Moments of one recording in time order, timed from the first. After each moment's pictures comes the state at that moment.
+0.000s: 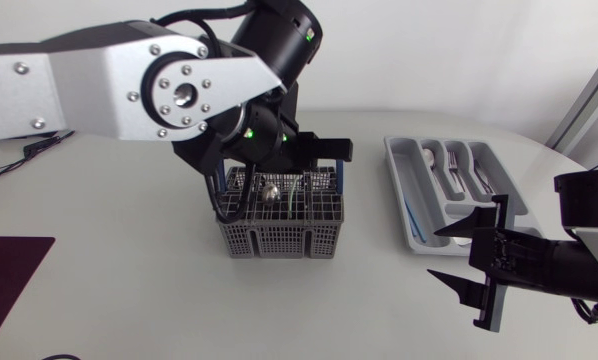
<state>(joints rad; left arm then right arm) -0.81 1.65 1.40 -0.58 -0.19 -0.50 0.04 0.91 0.46 -0.42 -0.41 -1.21</state>
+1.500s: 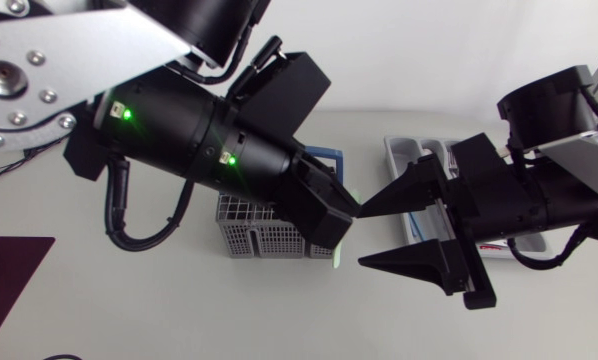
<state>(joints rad) -0.86 1.42 1.31 -0.64 0.42 0.00 0.33 1.13 0.82 -0.59 -0.96 -0.83</state>
